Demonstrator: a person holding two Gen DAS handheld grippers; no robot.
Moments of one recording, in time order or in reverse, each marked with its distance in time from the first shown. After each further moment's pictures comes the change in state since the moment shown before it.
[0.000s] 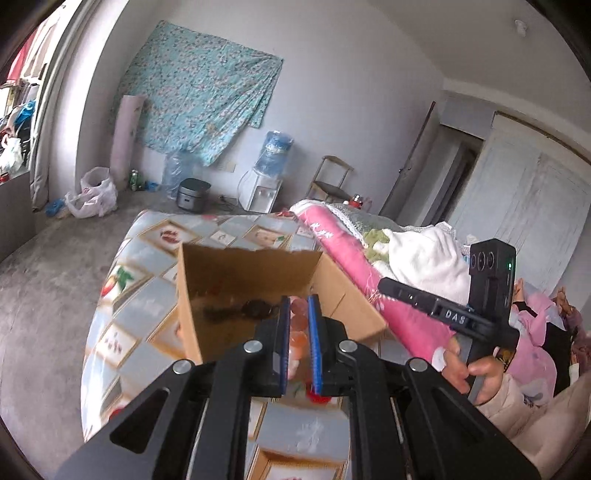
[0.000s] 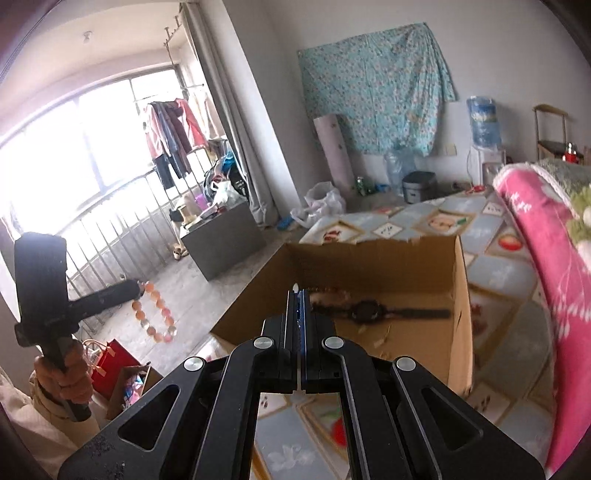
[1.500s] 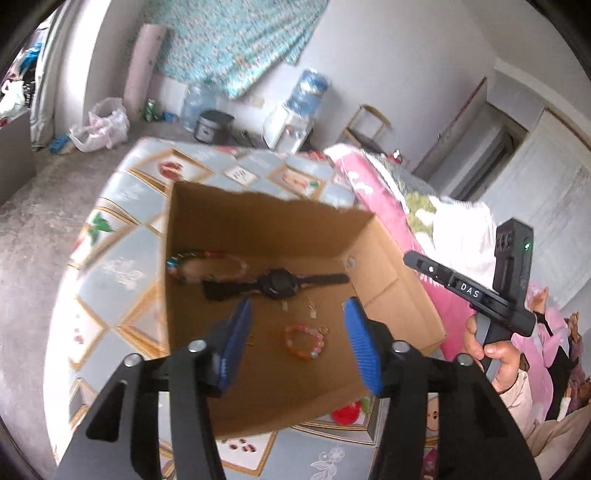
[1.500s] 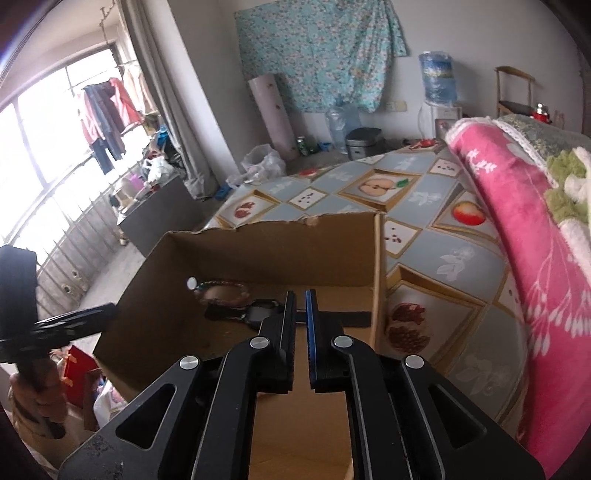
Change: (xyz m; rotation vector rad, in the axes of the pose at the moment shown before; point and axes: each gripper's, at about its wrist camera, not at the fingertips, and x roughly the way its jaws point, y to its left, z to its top) left arm 0.120 0.050 0.003 -0.149 0.223 0.067; right arm 0.054 -0.086 0.011 0.093 0.158 -0.203
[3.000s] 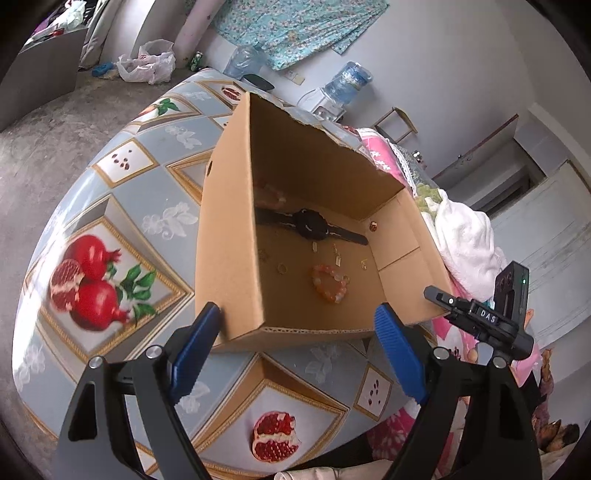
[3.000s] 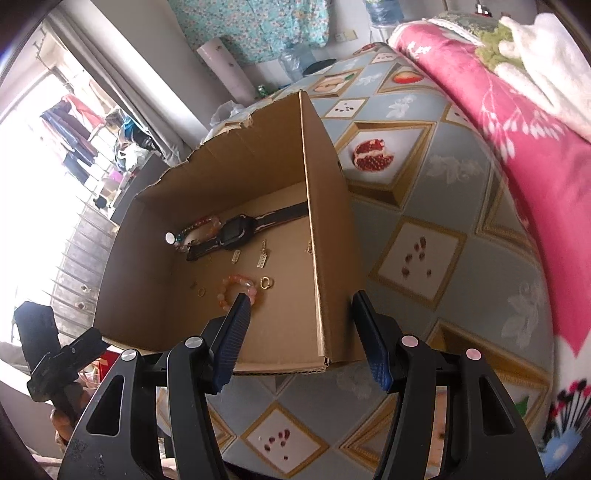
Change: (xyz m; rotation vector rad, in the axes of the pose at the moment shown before) left arm -0.050 0.030 -0.126 -0.244 0.070 -0.026; right arm -0.045 -0.010 -0.117 0.245 0.228 -0.018
